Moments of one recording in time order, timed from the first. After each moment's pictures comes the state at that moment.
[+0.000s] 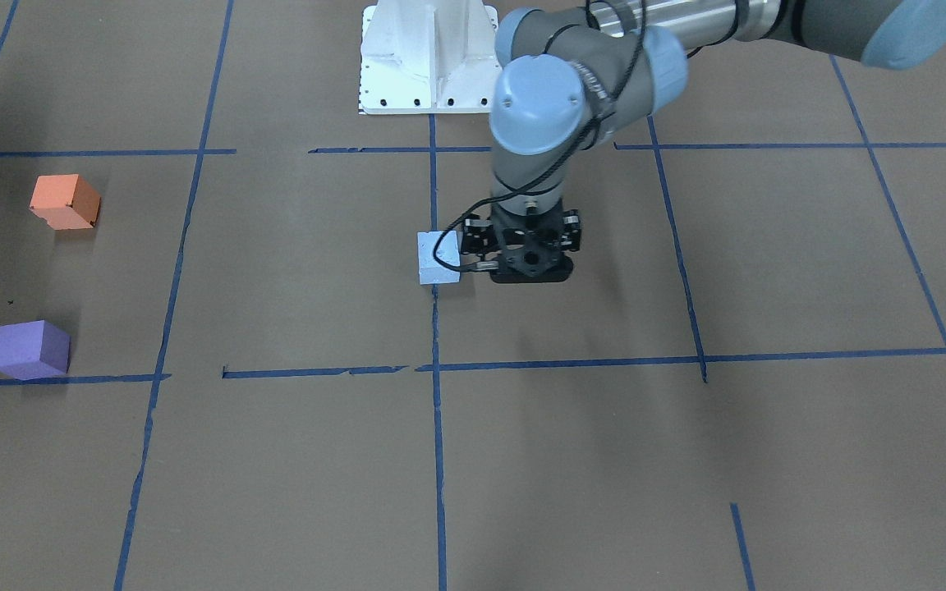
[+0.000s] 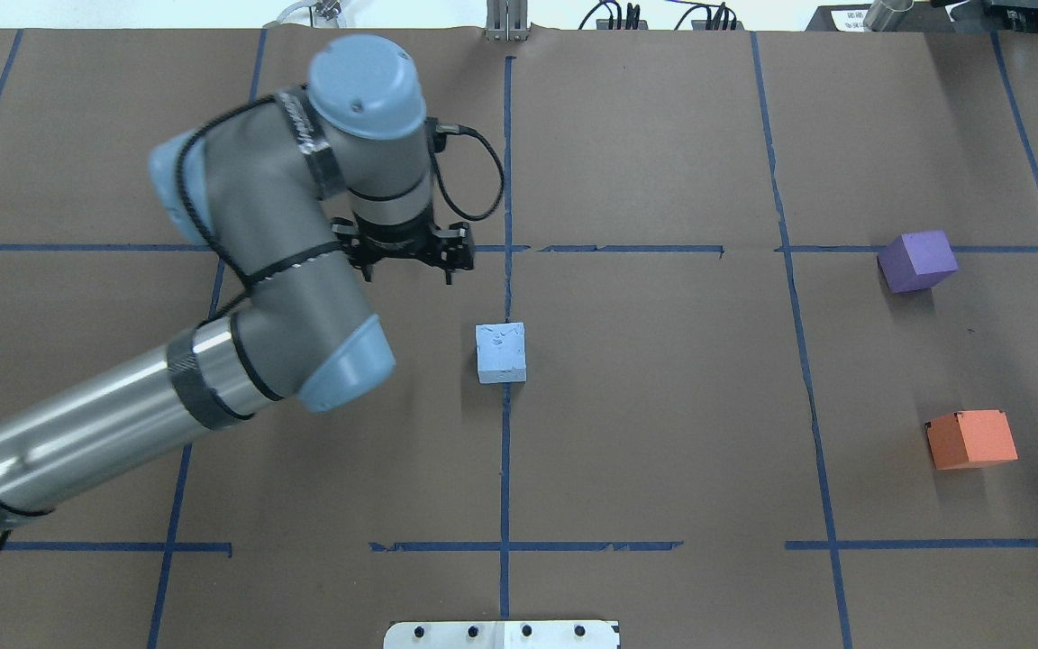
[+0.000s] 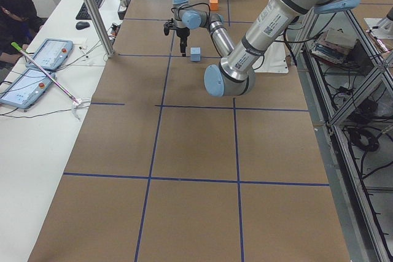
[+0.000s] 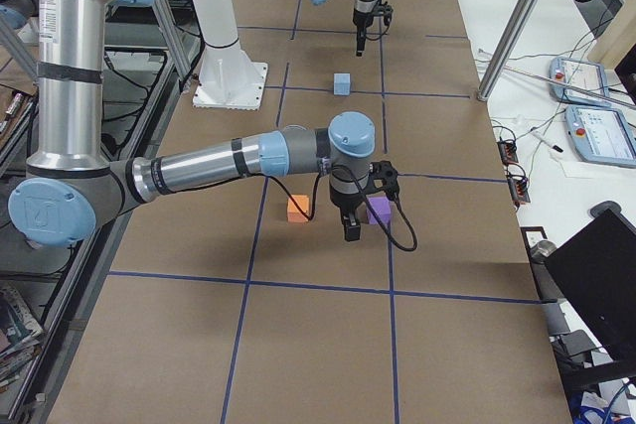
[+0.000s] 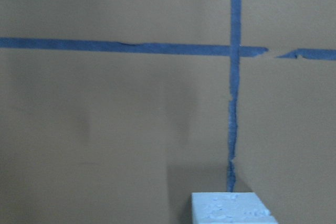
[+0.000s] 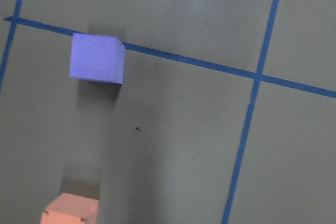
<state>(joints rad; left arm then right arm) -0.72 -2.34 -1.63 -1.34 -2.03 -0.94 1.45 -1.64 1.94 -1.71 2.35 -0.03</state>
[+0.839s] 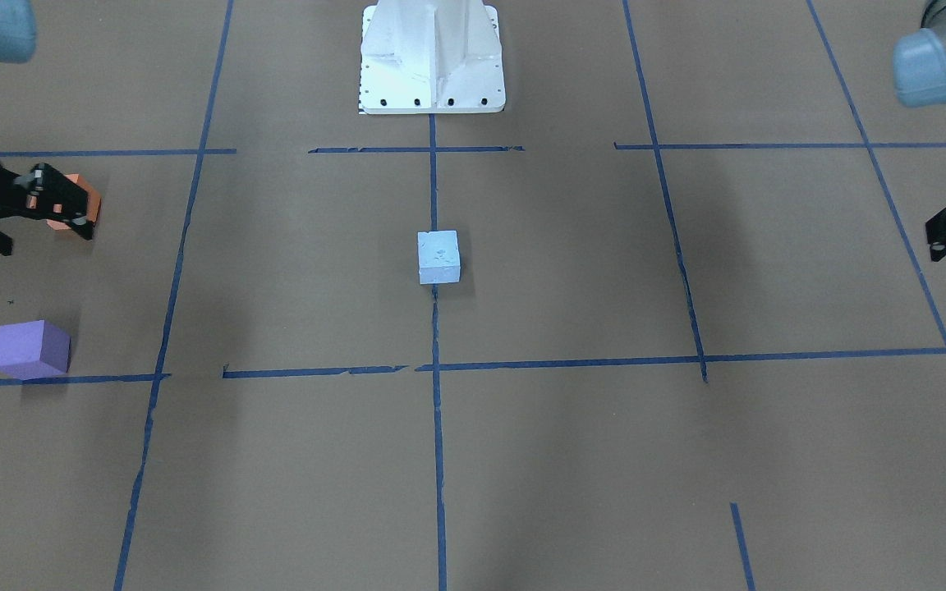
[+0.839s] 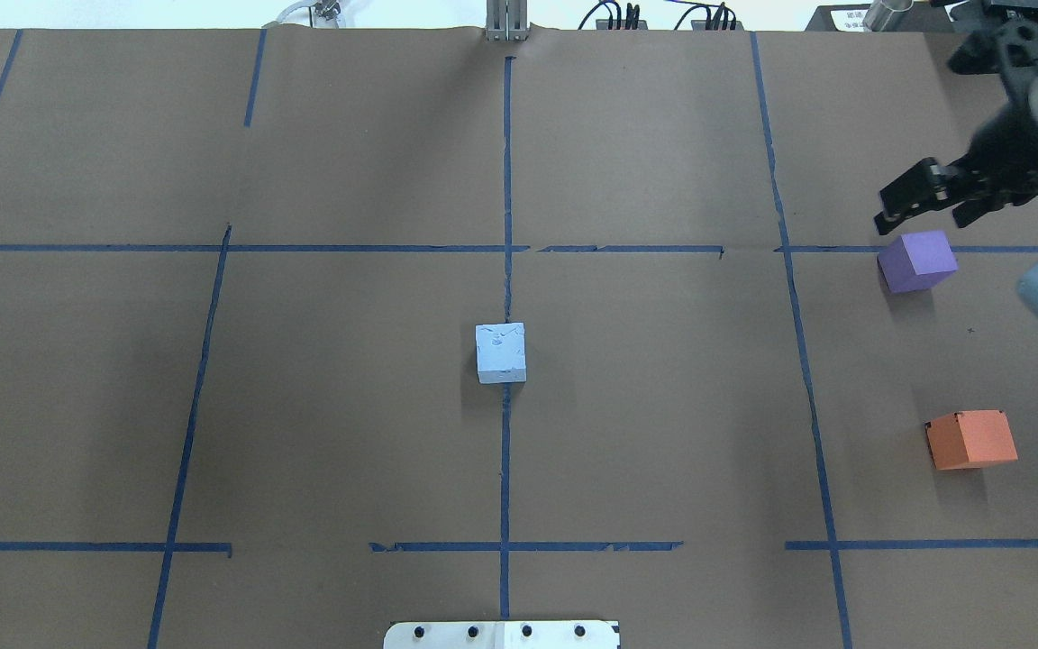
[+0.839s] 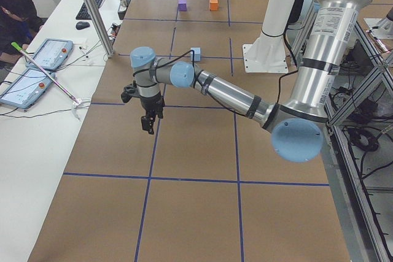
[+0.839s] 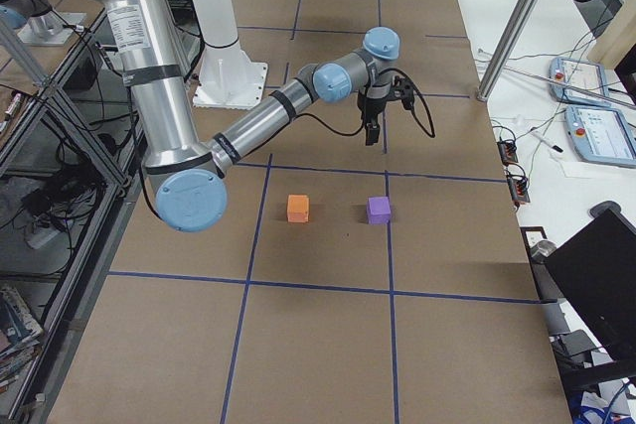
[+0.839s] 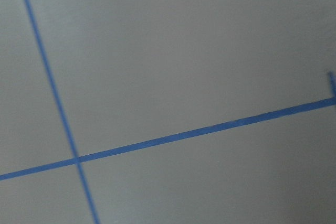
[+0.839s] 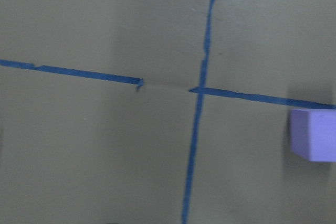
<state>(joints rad) -1.37 -1.73 -1.77 -1.33 -2.18 -0.01 1.01 -1.27 1.97 -1.71 2.26 0.66</state>
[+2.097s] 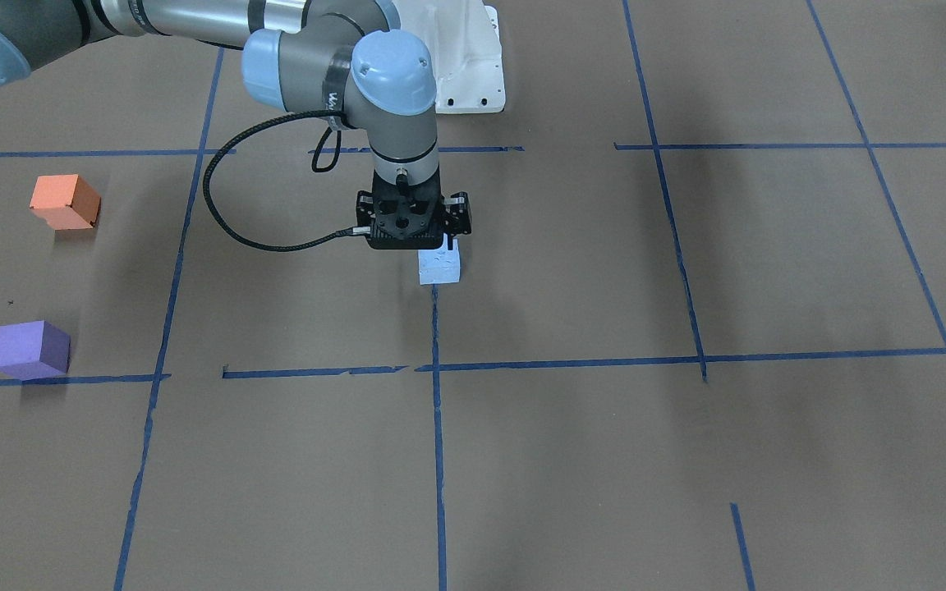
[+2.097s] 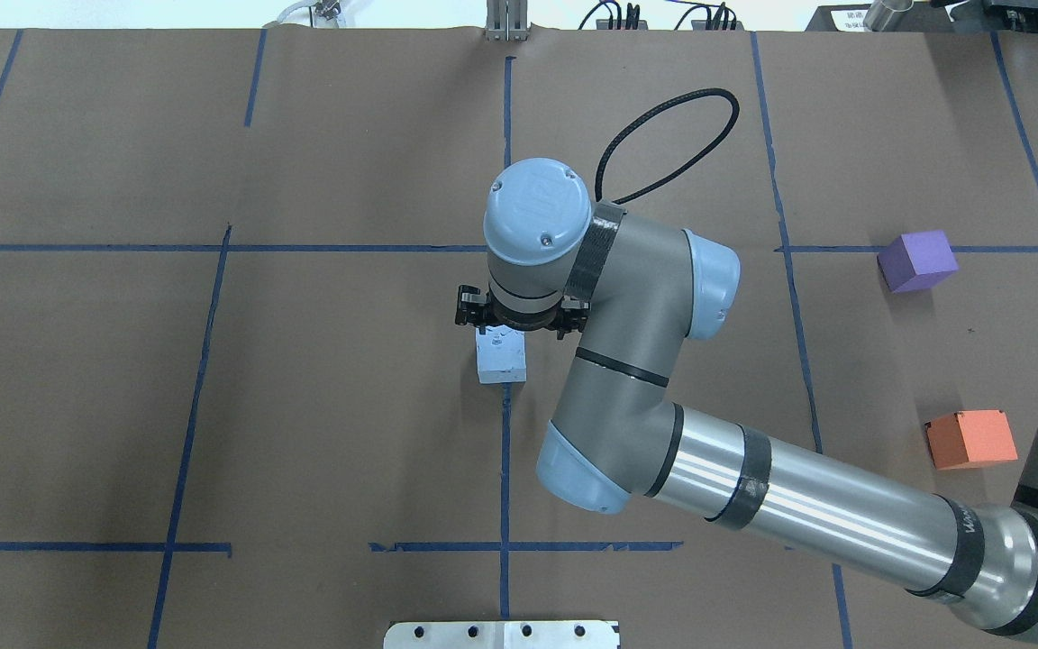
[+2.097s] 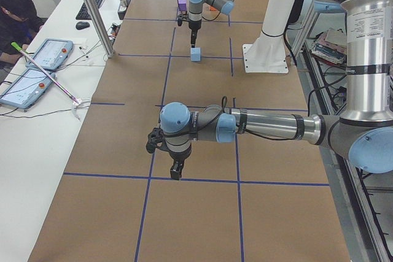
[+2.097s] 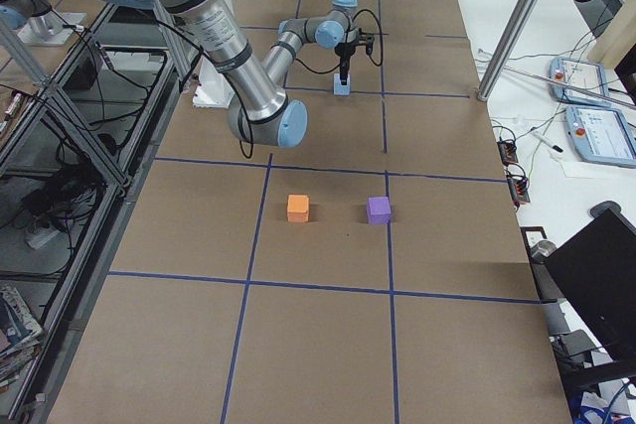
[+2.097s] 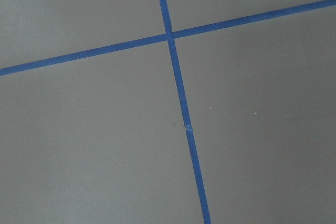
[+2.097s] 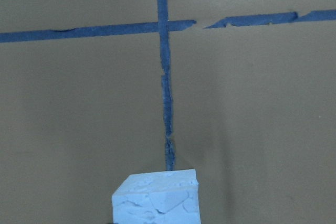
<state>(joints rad) -1.54 -1.45 -1.76 -1.53 -2.34 0.16 0.50 -0.74 1.52 -1.60 1.86 1.28</state>
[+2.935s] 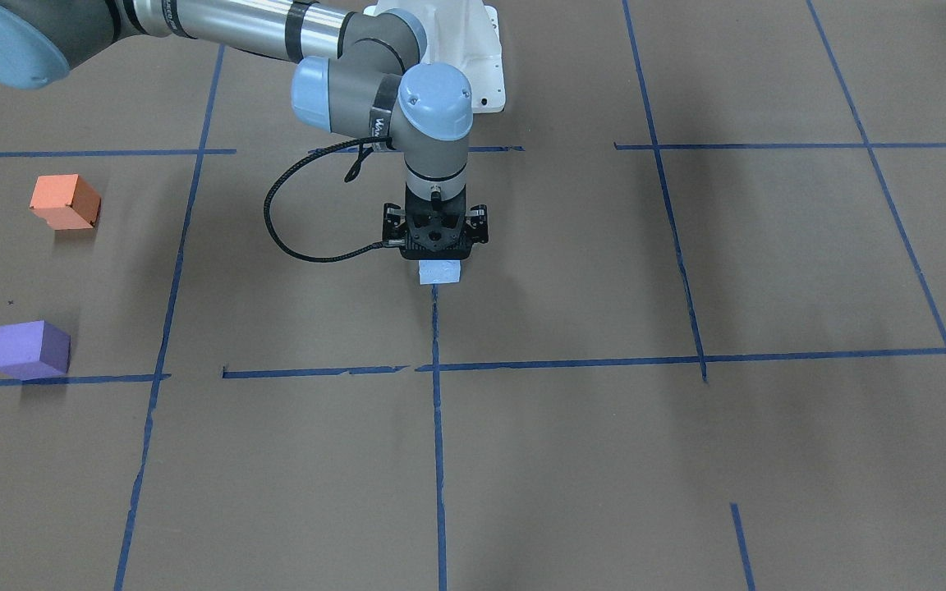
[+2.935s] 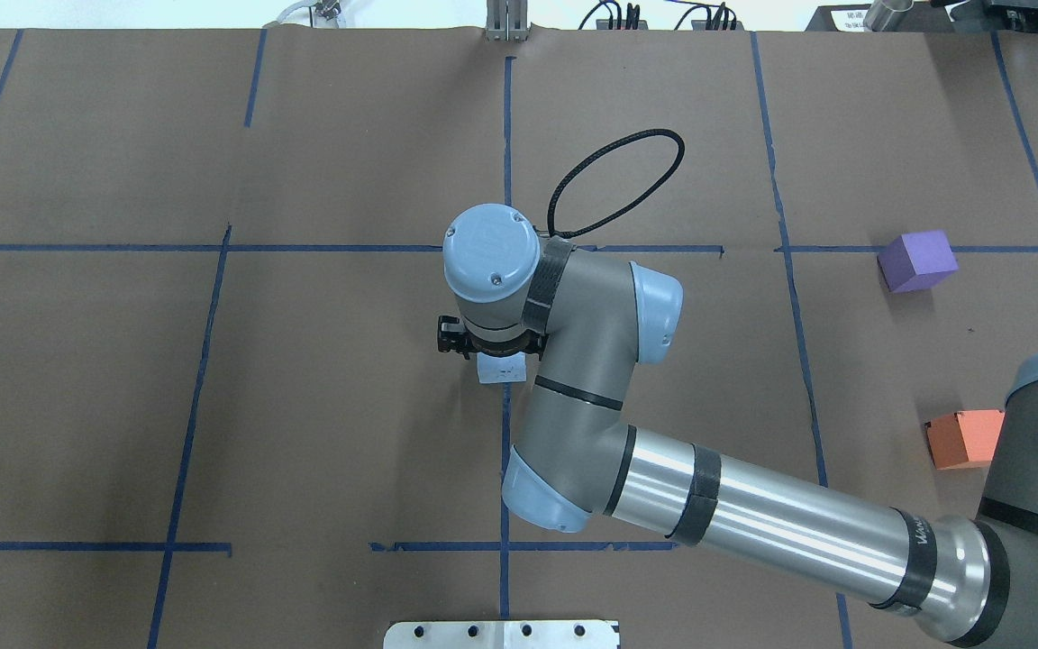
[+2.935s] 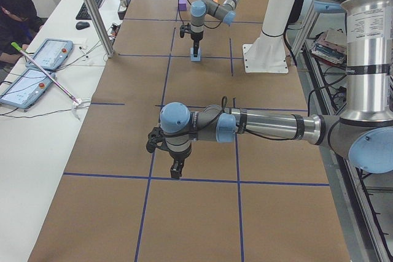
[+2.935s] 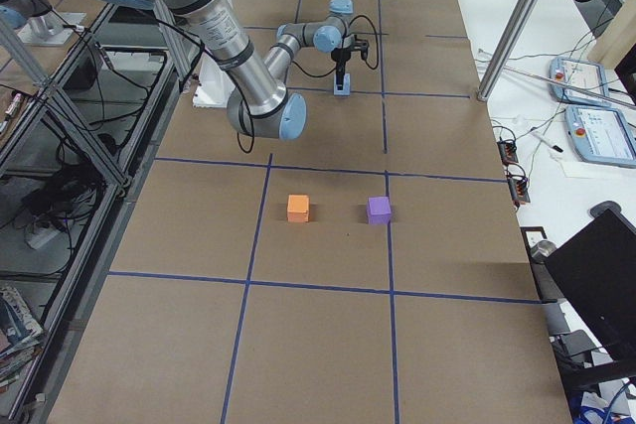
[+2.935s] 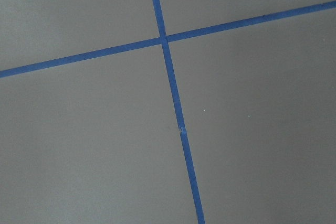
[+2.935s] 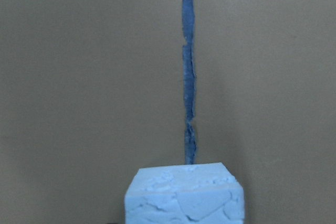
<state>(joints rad) -1.54 -1.45 -1.76 -1.53 -2.36 0.16 0.45 -0.69 1.40 -1.58 1.82 1.26</state>
